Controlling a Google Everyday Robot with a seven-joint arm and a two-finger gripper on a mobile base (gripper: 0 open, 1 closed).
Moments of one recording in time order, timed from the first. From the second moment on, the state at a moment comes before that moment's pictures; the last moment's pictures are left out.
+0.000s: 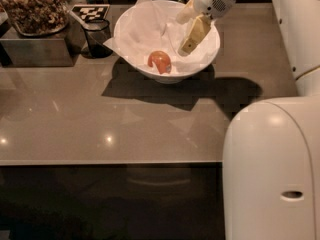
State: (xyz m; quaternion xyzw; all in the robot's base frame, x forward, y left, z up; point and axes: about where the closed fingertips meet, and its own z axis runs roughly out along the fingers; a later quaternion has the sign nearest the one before) arm 0.679 -0.074 0.951 -0.67 0.67 0.17 0.27
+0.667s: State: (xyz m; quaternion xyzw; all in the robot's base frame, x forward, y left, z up) arm 0.701 -0.051 0.938 -0.68 0.65 0.20 0.28
